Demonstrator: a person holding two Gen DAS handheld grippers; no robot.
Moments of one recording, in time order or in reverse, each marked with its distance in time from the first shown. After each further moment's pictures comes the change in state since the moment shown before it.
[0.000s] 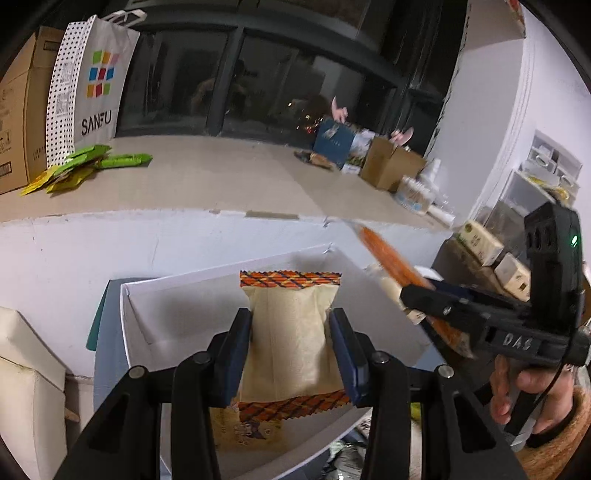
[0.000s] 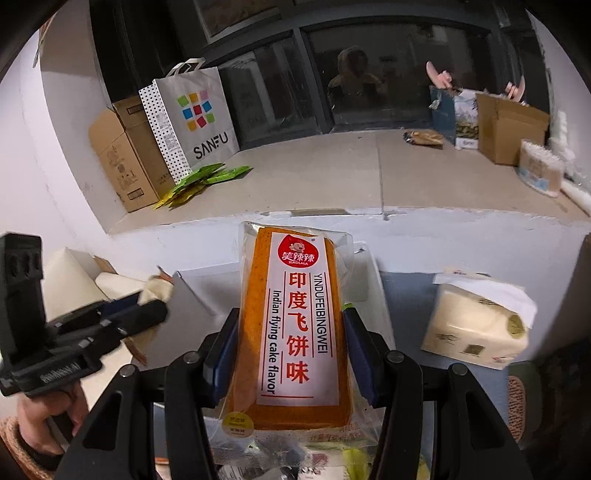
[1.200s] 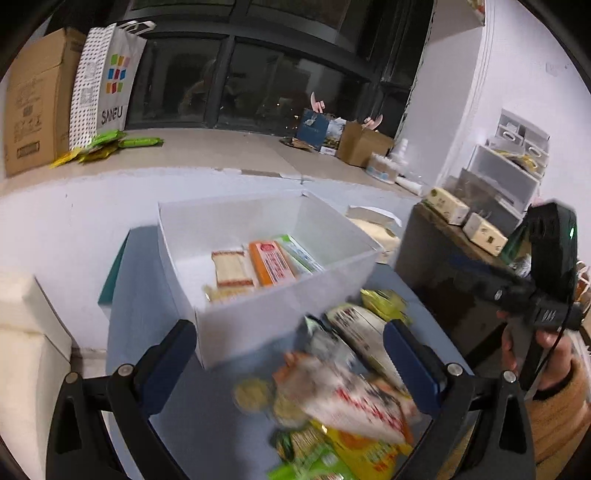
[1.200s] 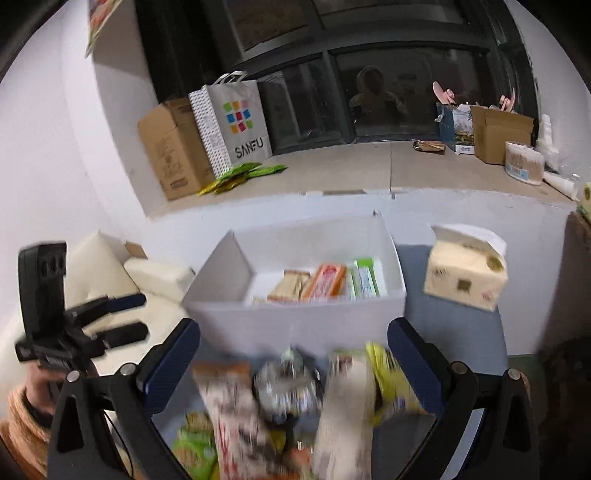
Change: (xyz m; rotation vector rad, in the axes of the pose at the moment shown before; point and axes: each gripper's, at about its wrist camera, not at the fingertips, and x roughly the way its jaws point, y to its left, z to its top) left arm -0.127 -0.022 -0.131 0.018 -0.012 -0.051; right arm -0.118 0.029 -0.124 -0.083 -0.073 0.037
